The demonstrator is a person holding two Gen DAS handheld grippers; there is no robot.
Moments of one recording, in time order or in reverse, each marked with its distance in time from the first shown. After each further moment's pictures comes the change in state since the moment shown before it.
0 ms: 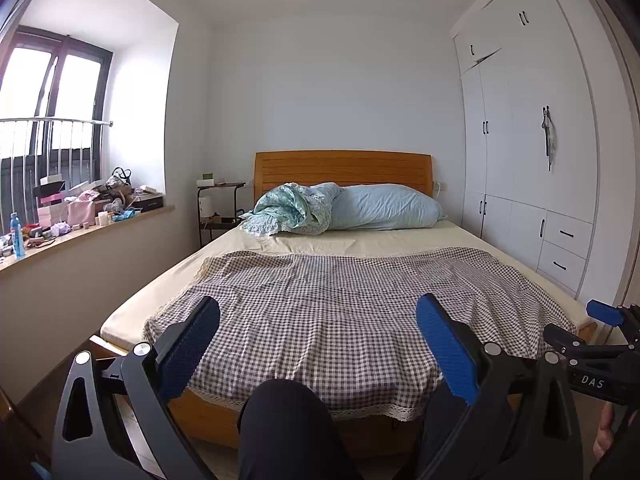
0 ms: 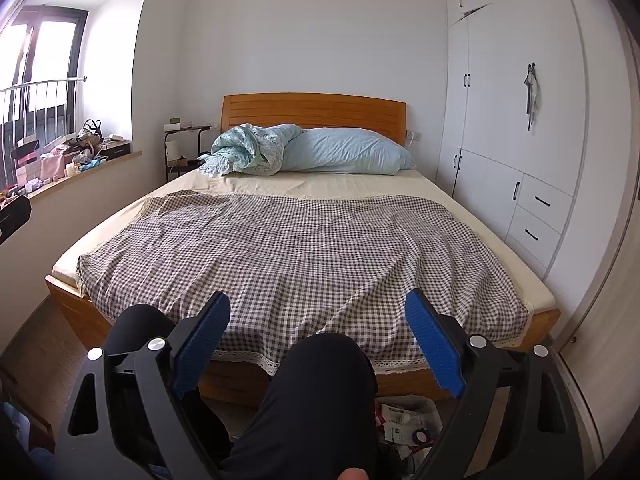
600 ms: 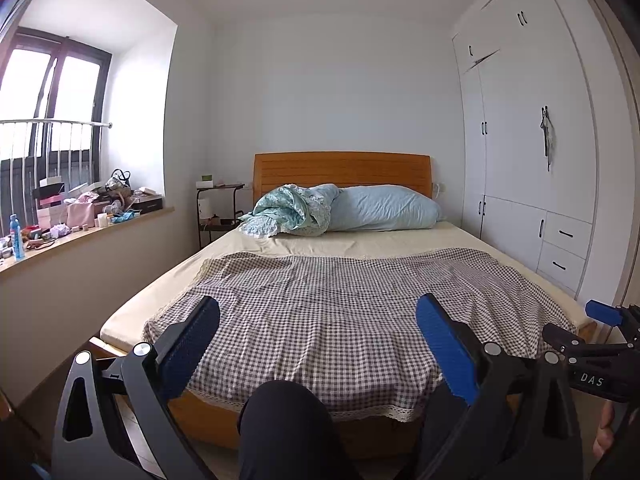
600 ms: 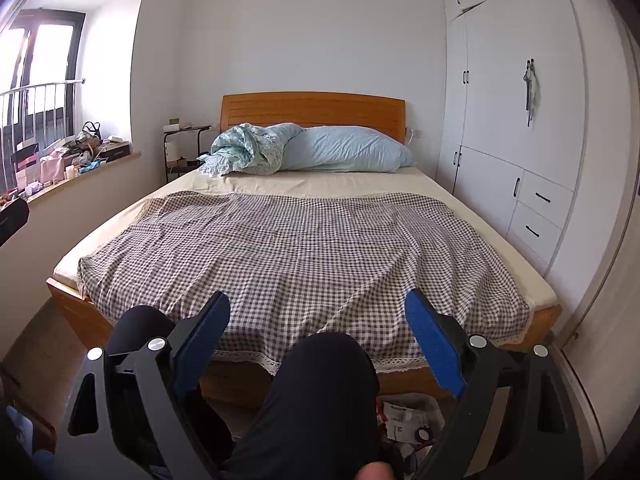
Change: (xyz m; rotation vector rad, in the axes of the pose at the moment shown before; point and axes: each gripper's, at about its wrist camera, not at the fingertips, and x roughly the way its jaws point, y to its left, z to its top) left arm 0.000 -0.002 0.001 0.003 -0.001 -0.006; right arm -0.001 -0.003 0.000 0.003 -0.001 -0.002
